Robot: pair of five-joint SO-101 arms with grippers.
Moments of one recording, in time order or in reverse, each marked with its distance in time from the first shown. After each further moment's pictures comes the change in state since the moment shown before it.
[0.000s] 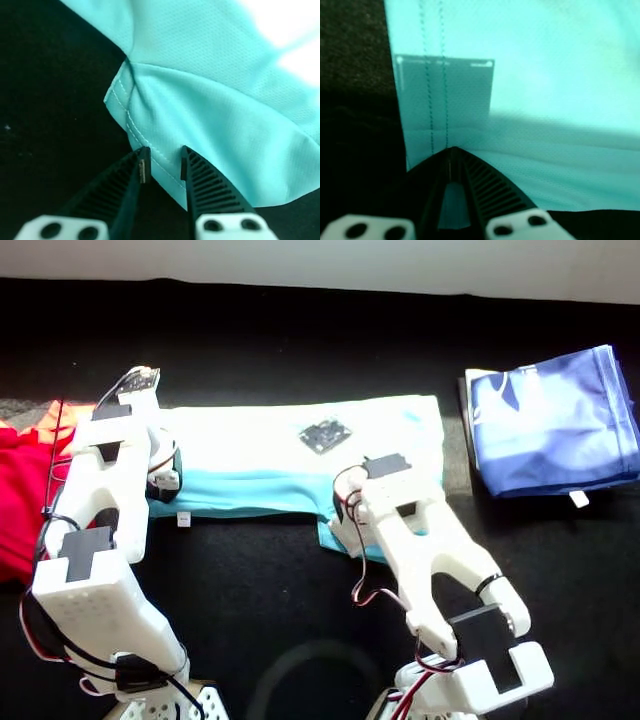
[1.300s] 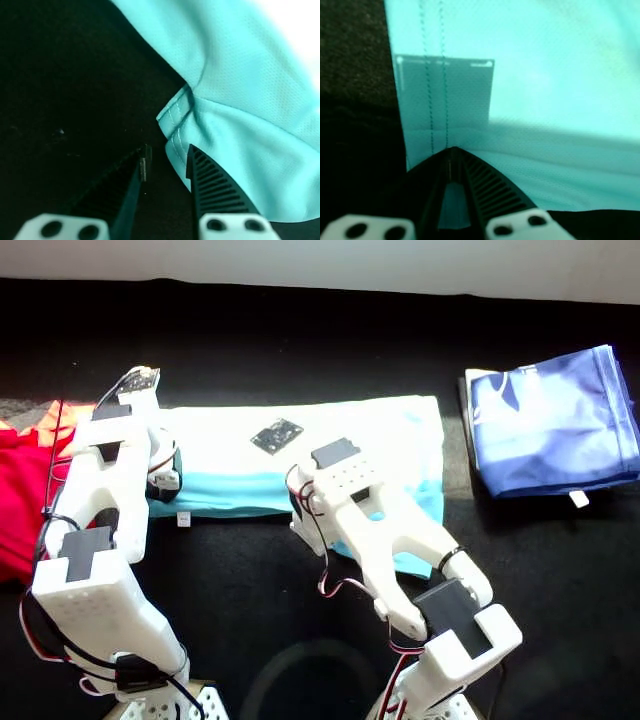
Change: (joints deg) left arm 0.0 0.0 0.0 -0.1 0.0; right arm -8.8 10.2 -14.6 9.3 -3.6
